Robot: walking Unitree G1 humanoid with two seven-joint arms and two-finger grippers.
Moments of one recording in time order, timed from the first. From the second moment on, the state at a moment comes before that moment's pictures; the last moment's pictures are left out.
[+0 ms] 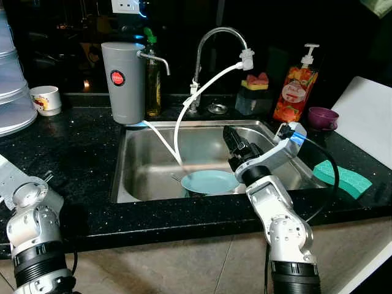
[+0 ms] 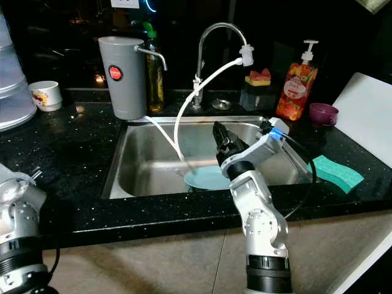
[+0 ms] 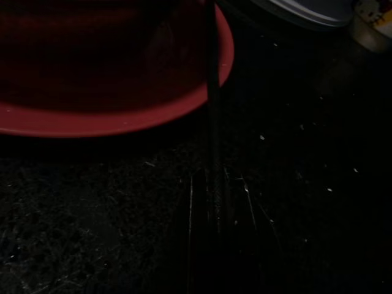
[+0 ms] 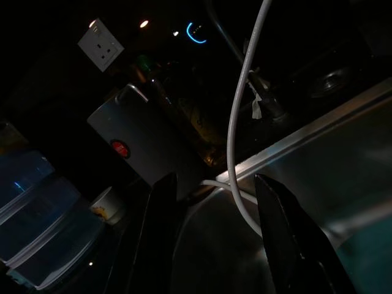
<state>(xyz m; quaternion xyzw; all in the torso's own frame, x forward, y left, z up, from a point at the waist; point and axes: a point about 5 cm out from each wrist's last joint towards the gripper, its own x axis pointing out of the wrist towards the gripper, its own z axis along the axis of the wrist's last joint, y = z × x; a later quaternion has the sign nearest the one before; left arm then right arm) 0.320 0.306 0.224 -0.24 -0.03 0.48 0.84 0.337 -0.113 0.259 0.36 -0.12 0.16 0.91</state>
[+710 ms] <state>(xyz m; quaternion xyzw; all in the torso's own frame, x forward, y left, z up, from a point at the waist) 0.349 0.243 0.245 -0.09 -0.05 0.23 0.97 0.337 -0.113 0.258 0.36 -0.12 0.16 0.91</state>
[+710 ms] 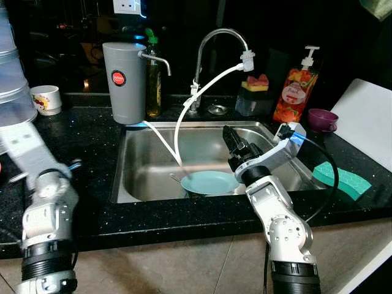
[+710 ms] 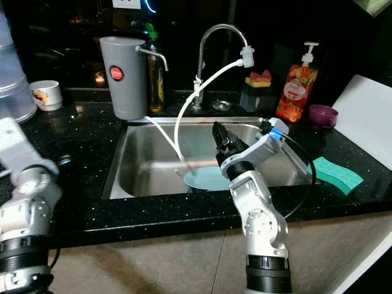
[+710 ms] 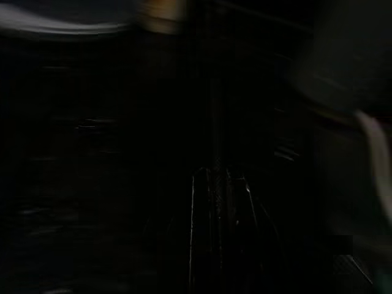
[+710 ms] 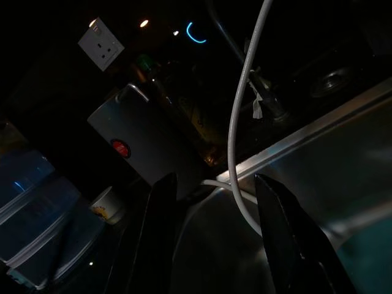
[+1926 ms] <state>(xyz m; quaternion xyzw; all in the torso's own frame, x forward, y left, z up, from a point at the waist) 0.366 0.144 0.260 0.00 -0.10 -0.12 0.99 0.338 -0.117 0.260 0.30 -0.12 0.12 0.94</state>
